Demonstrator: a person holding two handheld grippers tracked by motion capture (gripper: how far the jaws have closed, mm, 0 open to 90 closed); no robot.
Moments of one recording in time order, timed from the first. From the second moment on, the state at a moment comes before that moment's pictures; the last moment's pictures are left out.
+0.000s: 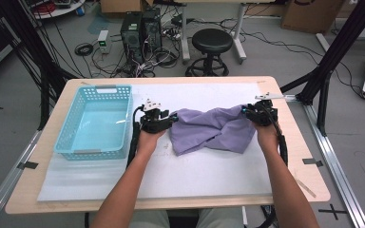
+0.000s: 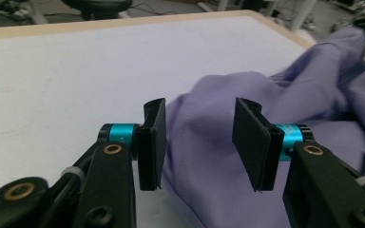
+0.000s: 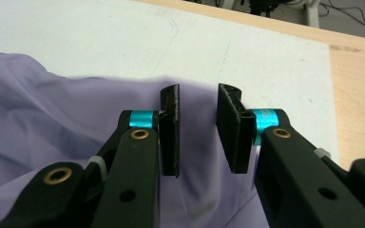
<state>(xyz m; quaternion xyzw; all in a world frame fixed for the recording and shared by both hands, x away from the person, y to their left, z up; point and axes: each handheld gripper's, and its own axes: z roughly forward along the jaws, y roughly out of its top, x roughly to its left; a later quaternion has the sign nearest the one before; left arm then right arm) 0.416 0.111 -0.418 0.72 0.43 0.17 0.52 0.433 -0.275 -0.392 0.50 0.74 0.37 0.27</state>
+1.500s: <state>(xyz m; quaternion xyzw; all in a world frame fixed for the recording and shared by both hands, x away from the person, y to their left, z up) 0.349 0.102 -0.446 0.78 0.36 0.10 0.51 0.316 -0.314 -0.406 0.42 0.78 0.44 0.17</state>
